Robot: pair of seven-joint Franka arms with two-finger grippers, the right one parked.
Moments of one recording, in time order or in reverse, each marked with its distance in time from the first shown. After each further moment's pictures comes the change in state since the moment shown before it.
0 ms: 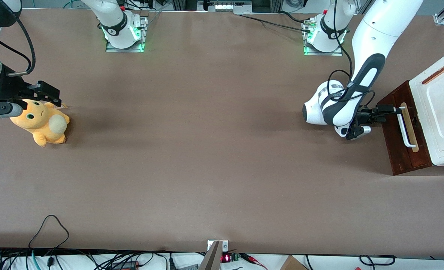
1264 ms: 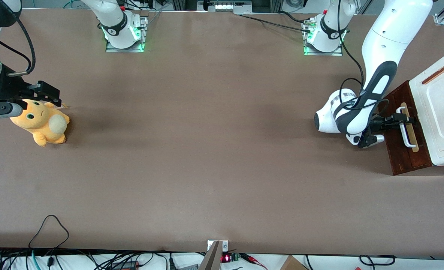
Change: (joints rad) arm 0.036 0.032 0.065 0.059 0.080 0.055 0.056
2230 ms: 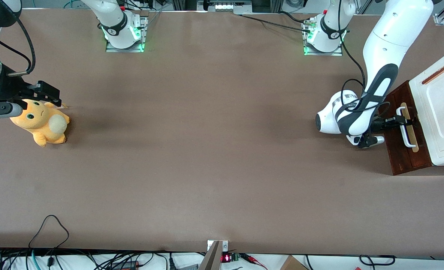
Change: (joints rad) arm 0.014 0.018 0.004 0.004 0.002 0.020 0.025
